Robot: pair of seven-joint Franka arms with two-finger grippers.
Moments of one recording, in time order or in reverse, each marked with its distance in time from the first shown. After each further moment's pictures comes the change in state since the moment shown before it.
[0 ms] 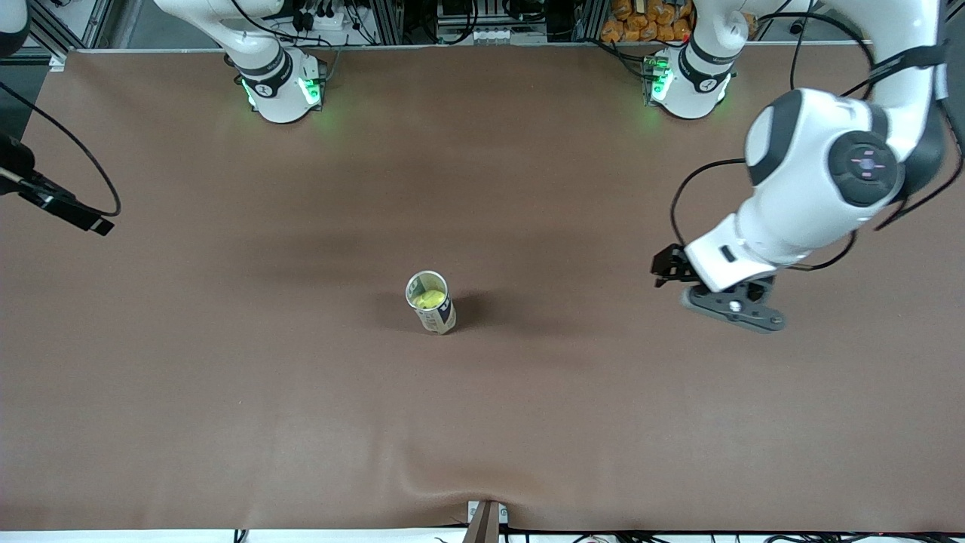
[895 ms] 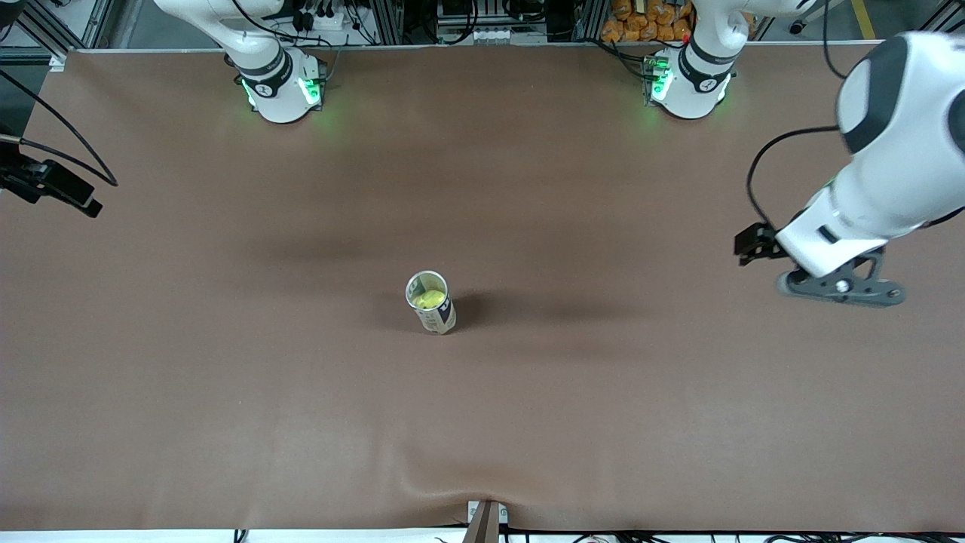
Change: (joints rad) left arm 0.071 -0.064 0.019 0.093 0.149 -0.247 -0.035; right arm 0.003 -0.031 0.002 0.025 -0.050 -0.001 -0.285
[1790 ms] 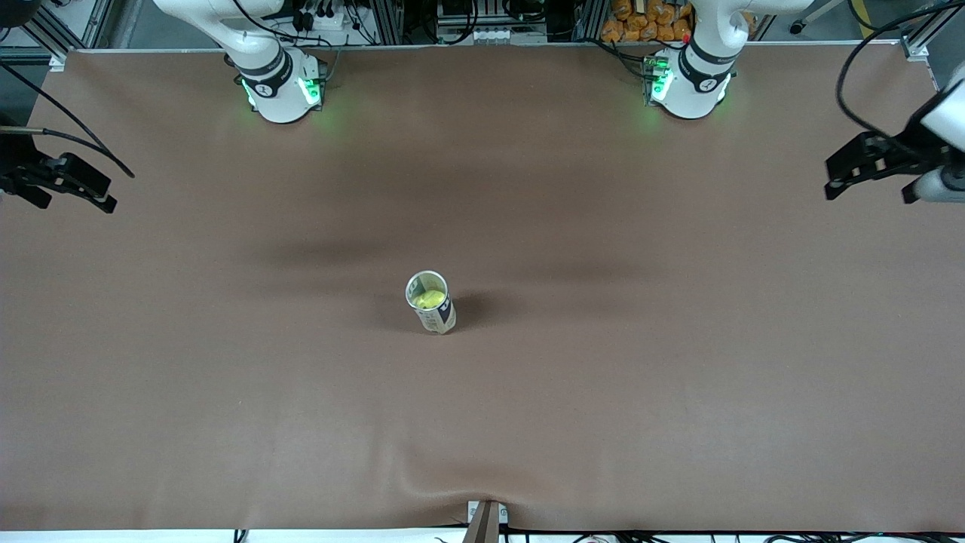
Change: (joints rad) left arm 0.116 -0.190 -0.012 0.017 -0.027 -0.120 -0.006; right arm 0.029 0.000 0.015 0.000 0.000 0.000 -0.146
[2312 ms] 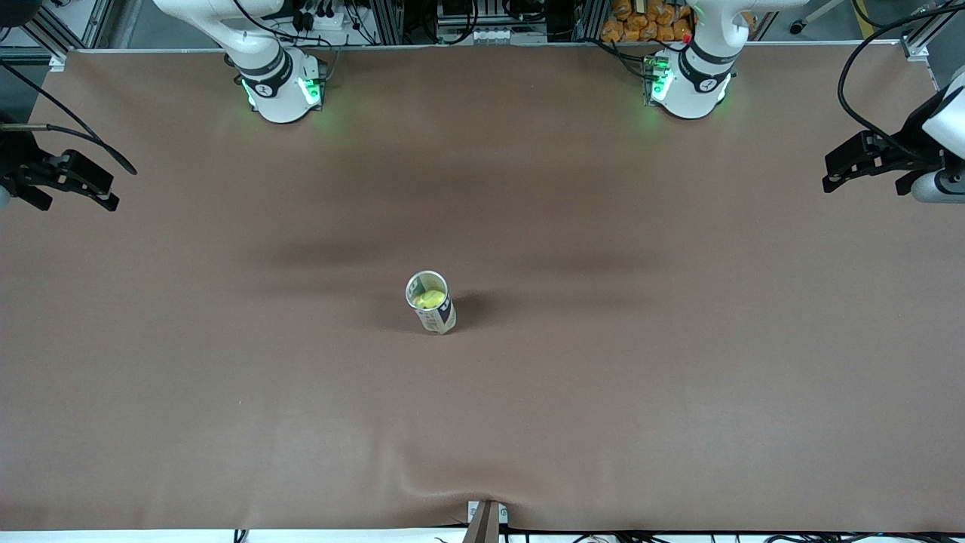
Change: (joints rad) left arm 0.137 -0.024 -0.131 -0.057 -0.010 -0.010 0.000; right arm -0.002 0.000 -0.006 0.000 0.003 0.000 -0.028
